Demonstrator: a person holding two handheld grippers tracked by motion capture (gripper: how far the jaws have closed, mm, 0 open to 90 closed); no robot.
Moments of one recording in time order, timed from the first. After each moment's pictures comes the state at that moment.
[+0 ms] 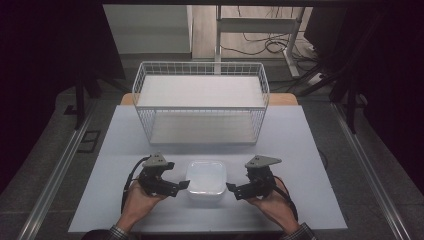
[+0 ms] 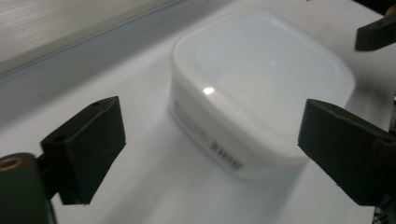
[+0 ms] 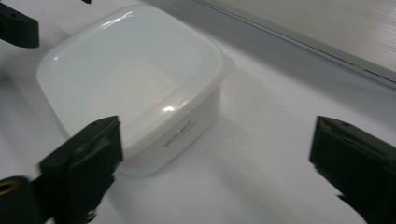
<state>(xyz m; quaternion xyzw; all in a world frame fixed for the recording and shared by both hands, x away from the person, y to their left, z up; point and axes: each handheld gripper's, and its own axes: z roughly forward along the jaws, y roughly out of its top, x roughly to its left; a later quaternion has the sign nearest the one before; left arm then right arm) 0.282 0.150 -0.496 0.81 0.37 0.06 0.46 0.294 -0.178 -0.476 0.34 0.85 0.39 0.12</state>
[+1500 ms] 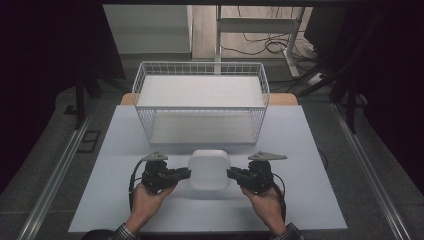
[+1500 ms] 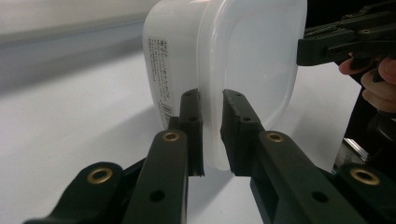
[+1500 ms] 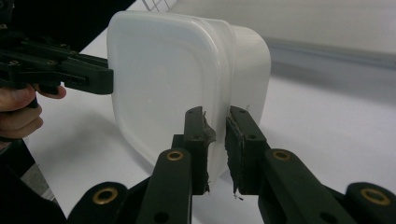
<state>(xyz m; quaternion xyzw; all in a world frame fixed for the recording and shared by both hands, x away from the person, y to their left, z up) 0.277 0.144 -0.484 0.75 0.44 0.01 0.49 0.292 -0.171 -0.461 0.42 0.78 0.45 0.05</state>
